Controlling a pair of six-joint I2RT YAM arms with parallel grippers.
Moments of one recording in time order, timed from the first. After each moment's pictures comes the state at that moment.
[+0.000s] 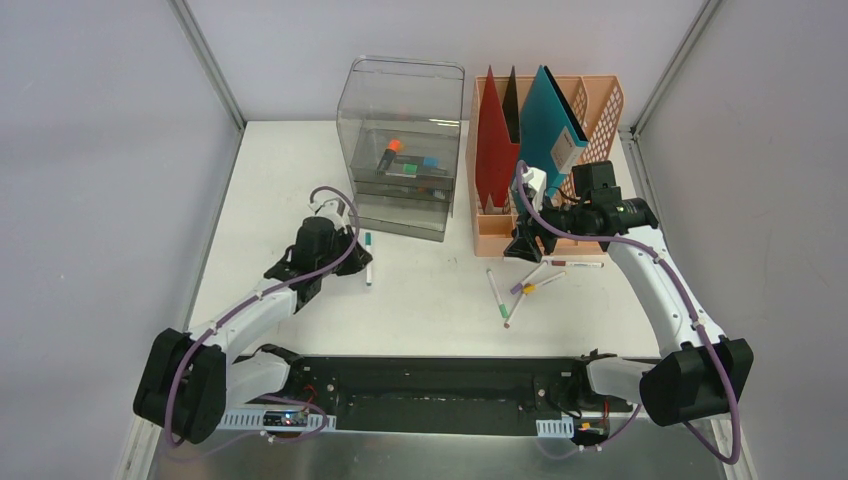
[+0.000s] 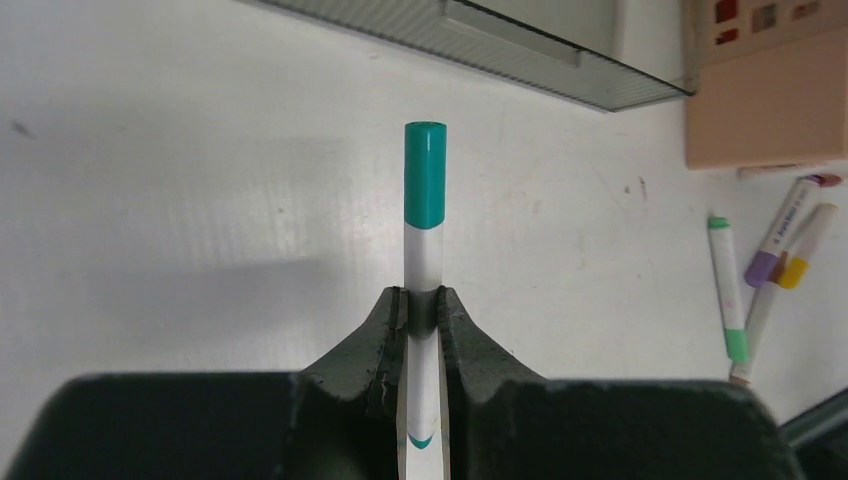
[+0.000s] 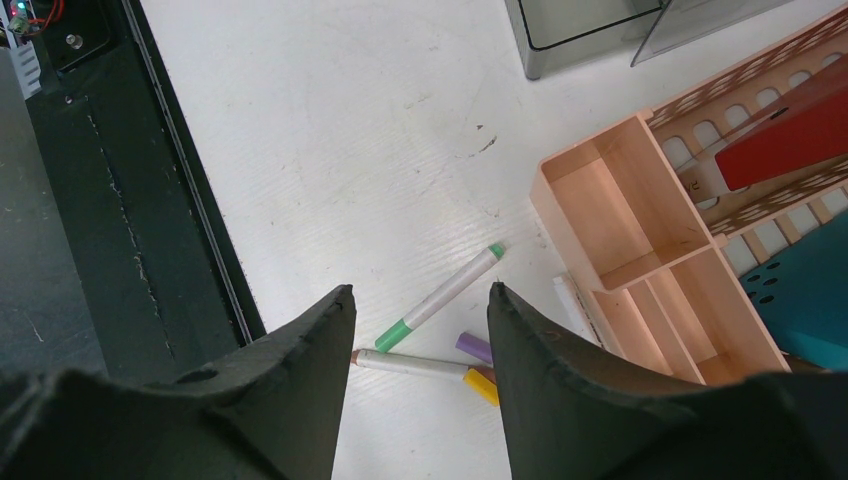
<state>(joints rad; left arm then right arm) -0.37 1.09 0.50 -0.07 0.07 -0.57 0.23 1.23 1.15 -0.90 -0.80 -0.63</state>
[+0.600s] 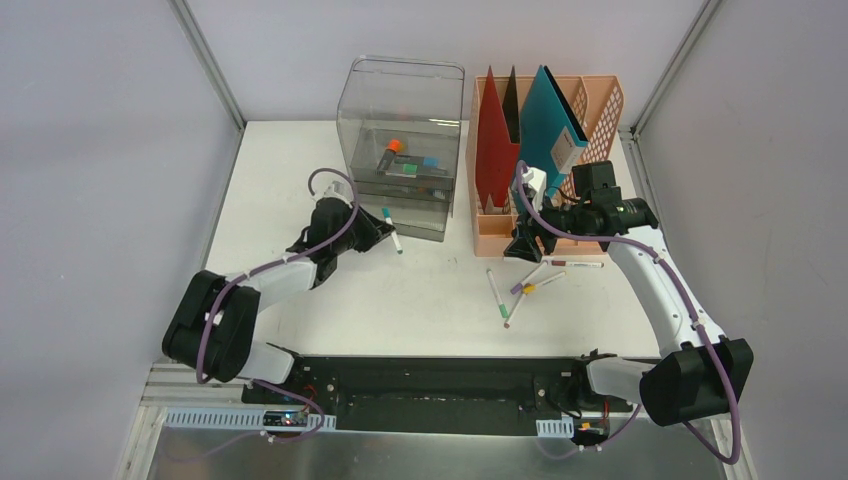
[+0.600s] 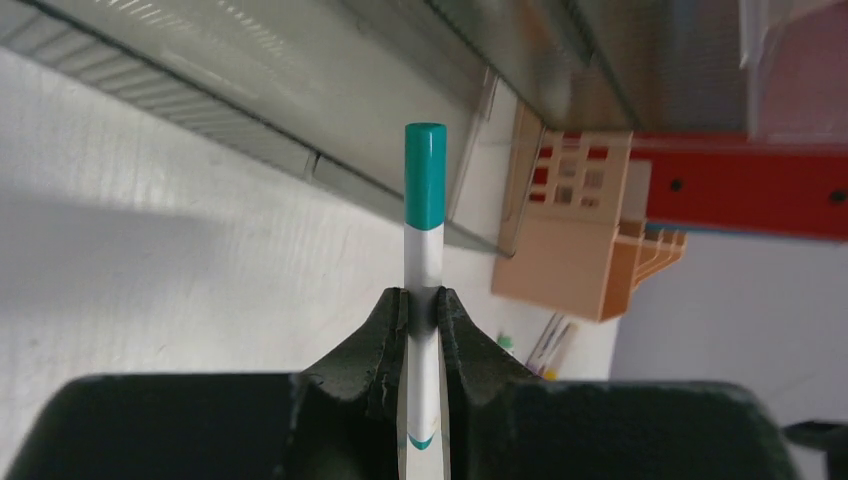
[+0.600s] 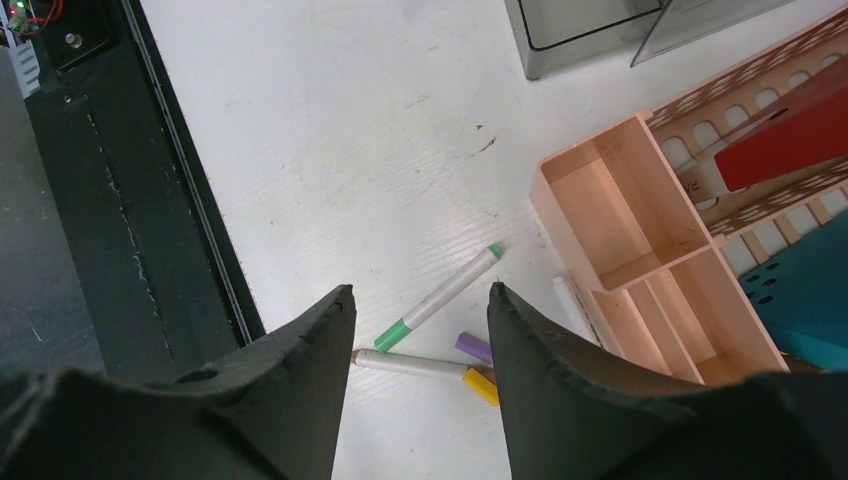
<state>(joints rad) -0.37 1.38 0.56 0.32 0.18 -1.01 0.23 1.23 1.15 -0.90 -0.80 -0.63</state>
